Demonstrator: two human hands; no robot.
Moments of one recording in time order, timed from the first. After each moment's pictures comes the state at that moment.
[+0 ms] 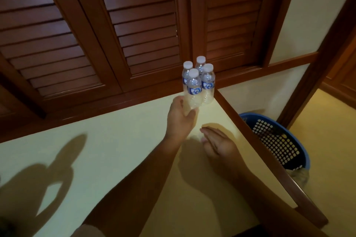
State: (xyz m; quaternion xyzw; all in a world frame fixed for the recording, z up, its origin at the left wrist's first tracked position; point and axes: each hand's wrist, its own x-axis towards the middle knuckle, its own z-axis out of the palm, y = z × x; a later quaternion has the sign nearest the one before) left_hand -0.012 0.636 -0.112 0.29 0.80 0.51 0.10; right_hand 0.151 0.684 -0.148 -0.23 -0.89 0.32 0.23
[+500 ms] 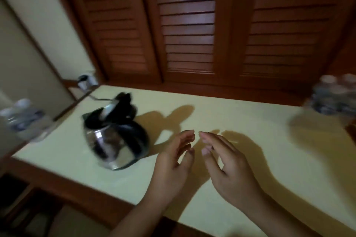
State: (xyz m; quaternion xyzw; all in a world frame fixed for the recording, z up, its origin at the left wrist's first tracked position) left_hand 0.060 0.305 -0.088 0.15 0.78 0.60 -0.06; right_hand 0.093 0.469 -0.076 0.13 -0.86 0.44 0.21
